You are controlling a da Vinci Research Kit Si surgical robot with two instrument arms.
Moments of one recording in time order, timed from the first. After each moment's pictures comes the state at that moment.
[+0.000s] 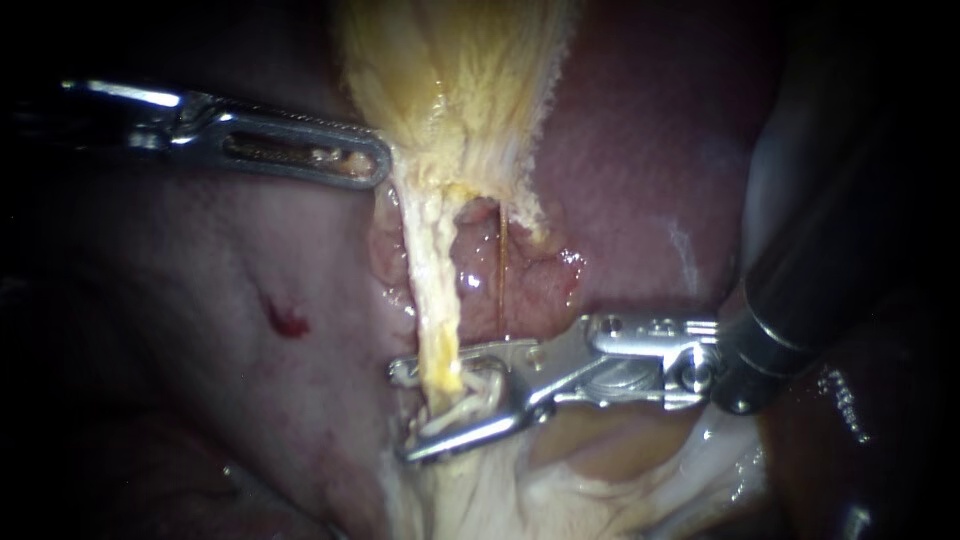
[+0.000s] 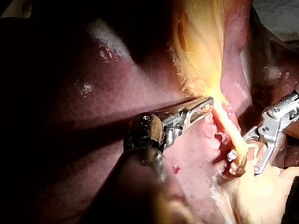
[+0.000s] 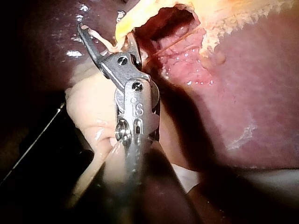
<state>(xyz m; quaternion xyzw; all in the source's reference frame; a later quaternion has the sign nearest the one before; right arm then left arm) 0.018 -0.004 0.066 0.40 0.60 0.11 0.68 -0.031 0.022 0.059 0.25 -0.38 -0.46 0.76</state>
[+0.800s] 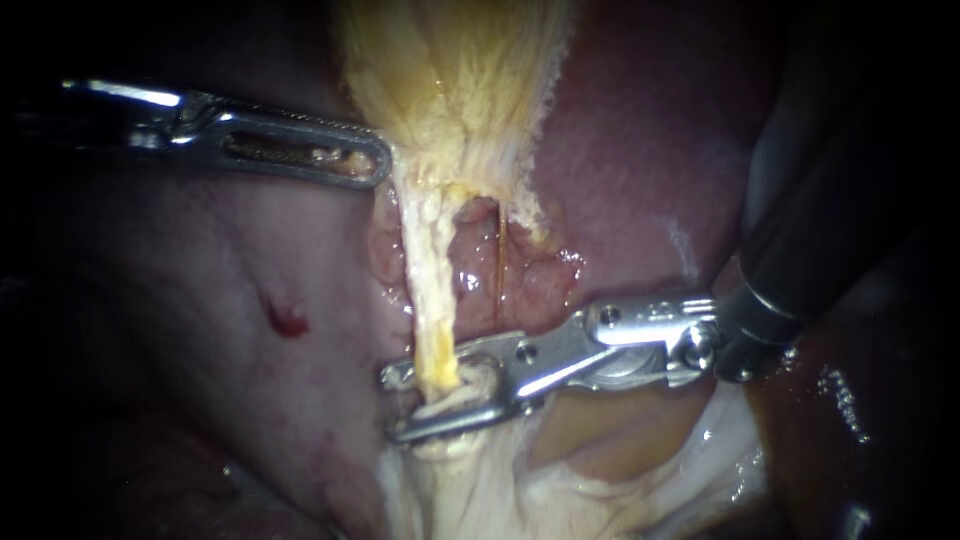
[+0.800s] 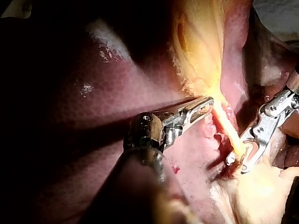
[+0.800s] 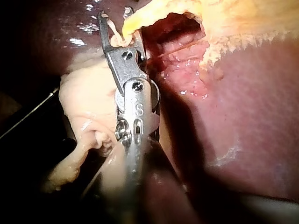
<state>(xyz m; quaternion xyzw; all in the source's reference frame) 0.018 -0.004 0.068 0.37 0.61 0.07 0.69 -0.031 0.022 0.059 0.25 -0.38 -0.46 0.76</state>
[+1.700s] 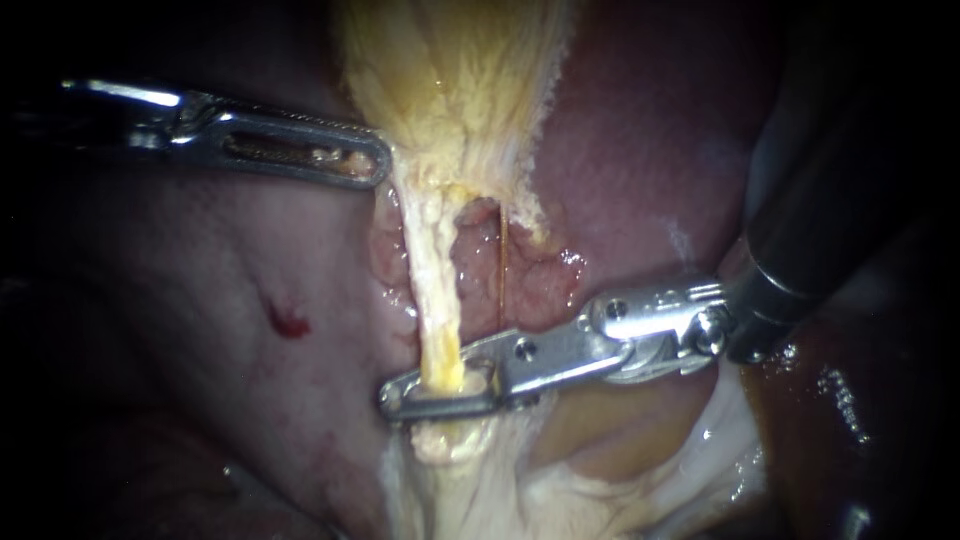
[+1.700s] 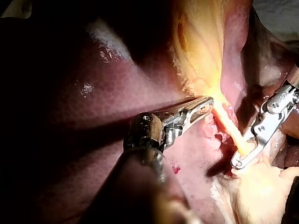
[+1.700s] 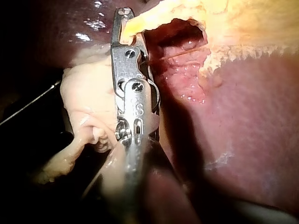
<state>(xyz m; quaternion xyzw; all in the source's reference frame) 0.017 -0.003 0.067 0.37 0.59 0.05 0.72 -0.031 0.022 0.059 0.25 -0.38 -0.46 0.76</state>
